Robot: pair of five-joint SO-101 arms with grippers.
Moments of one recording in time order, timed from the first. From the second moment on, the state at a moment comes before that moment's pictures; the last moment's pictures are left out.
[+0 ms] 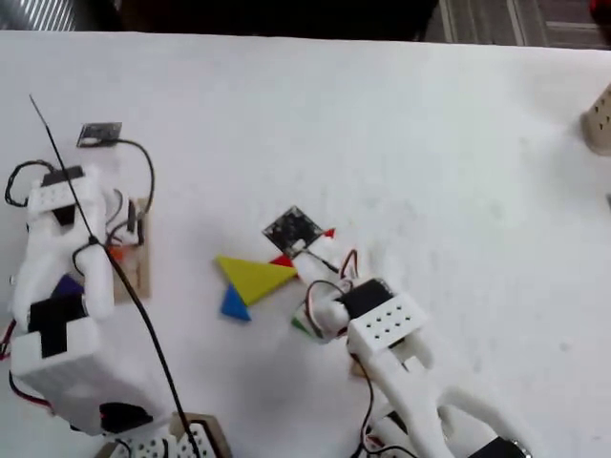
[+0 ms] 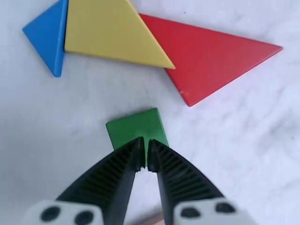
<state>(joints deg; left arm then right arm) -24.7 13.8 16.4 63.3 -13.5 -34.5 -33.9 61.5 51.8 14.5</state>
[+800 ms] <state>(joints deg) -27.2 14.3 10.1 64.8 -12.4 -34.5 -33.9 62.2 51.7 17.8</state>
